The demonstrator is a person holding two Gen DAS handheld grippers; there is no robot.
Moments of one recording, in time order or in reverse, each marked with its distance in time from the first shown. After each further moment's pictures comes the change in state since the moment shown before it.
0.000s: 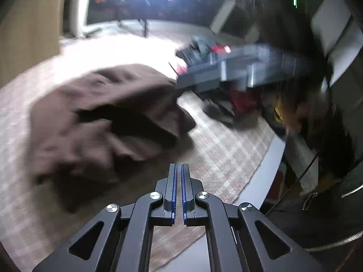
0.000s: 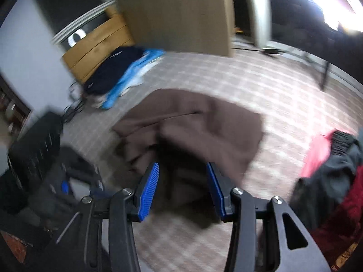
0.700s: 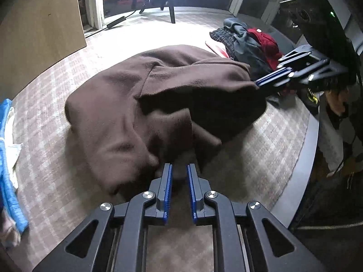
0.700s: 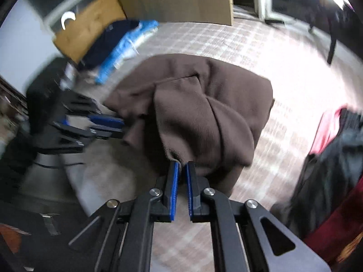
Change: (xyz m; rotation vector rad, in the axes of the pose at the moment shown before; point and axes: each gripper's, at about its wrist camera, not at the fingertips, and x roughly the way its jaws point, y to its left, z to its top) left arm 0.022 0.051 0.002 0.100 0.139 0.102; right arm -0.005 -0.021 -0.008 0.130 0.123 0.049
